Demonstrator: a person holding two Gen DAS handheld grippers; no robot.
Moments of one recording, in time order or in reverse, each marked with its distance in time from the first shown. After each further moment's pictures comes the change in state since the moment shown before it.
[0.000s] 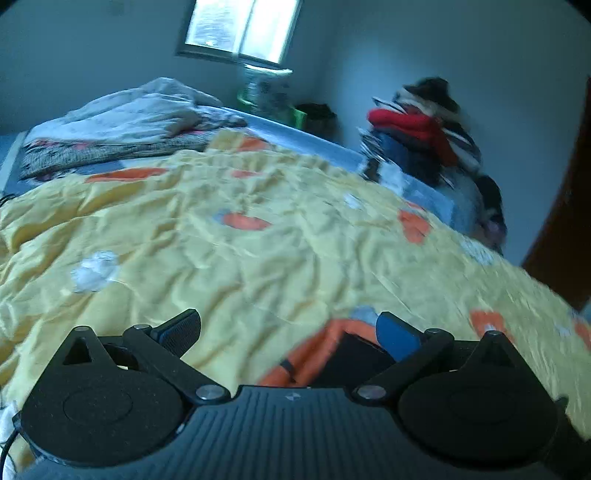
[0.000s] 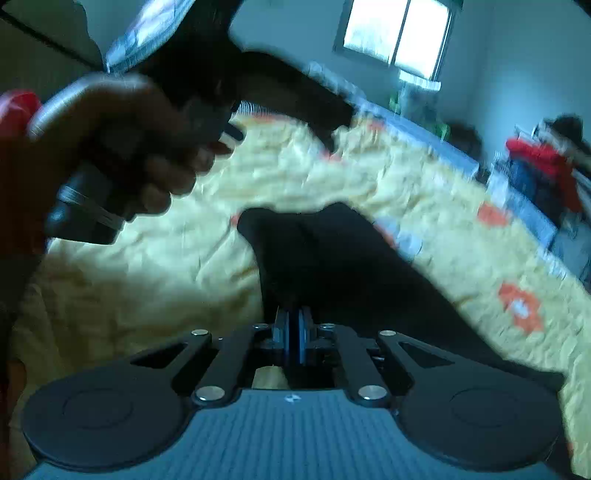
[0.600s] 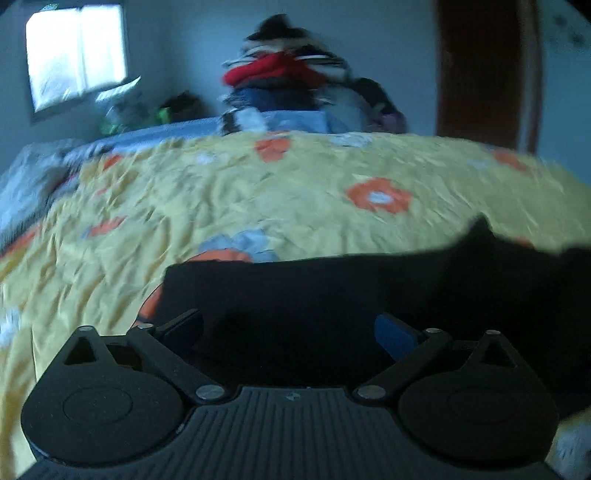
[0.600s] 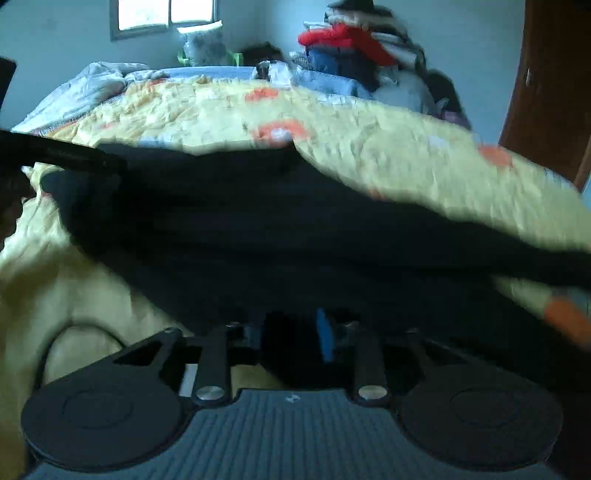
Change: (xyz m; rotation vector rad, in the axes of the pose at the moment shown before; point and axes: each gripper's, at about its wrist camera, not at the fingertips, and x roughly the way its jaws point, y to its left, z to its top) left arm -0.011 -0.107 -0.086 0.534 0.054 -0.196; right arm -0.115 -0.082 -0.135 0.564 0.114 -0.374
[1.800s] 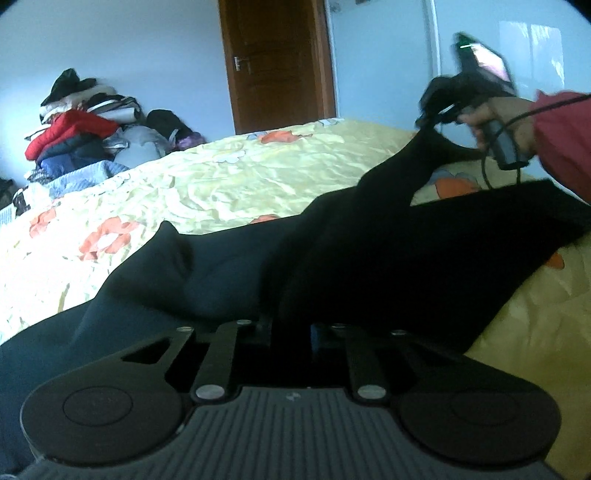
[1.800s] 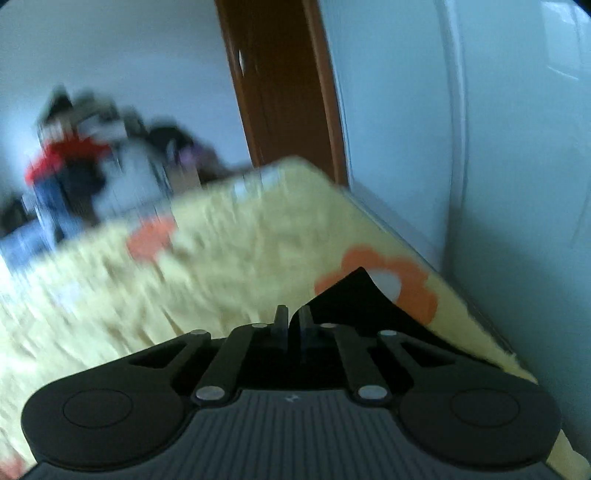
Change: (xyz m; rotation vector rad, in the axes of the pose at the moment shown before) left arm 0.021 -0.141 -0.025 0.343 -0.102 -0.520; right arm 0.018 -0.334 0.041 0.720 -0.248 -0.532
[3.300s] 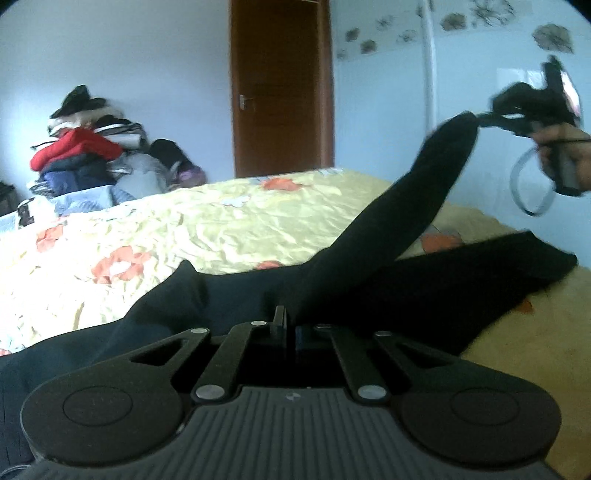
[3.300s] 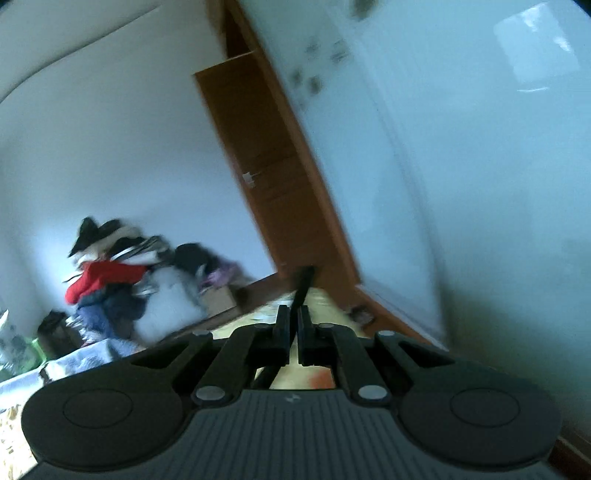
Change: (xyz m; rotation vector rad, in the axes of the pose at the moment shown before) left arm -0.040 0.009 0.002 -0.041 -0.137 -0.044; right arm -0.171 -0.067 0.002 0.146 -0.304 0.062
